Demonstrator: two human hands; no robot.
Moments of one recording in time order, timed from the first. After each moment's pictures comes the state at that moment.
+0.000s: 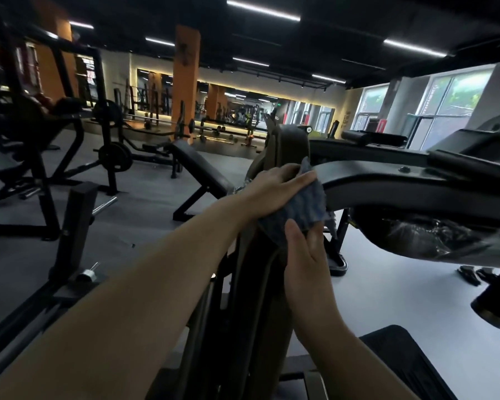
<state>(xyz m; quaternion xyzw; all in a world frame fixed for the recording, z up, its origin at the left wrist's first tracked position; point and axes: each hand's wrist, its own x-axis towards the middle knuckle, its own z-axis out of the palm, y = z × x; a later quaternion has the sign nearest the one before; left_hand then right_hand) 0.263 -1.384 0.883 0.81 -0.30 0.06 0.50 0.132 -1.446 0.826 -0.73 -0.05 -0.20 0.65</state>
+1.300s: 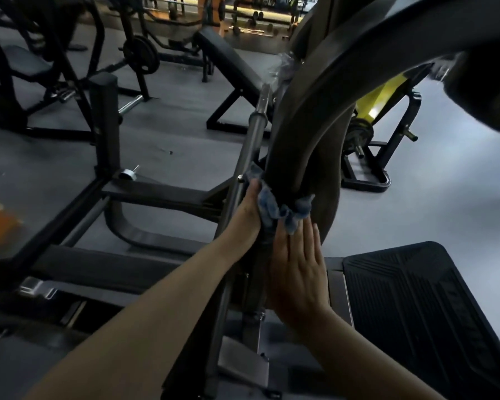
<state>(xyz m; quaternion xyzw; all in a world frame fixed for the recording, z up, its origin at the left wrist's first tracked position) 0.198 -1.357 0.674 0.67 -0.02 -0.05 0.74 0.135 -1.467 0.627 -0.94 -0.15 -0.32 0.01</state>
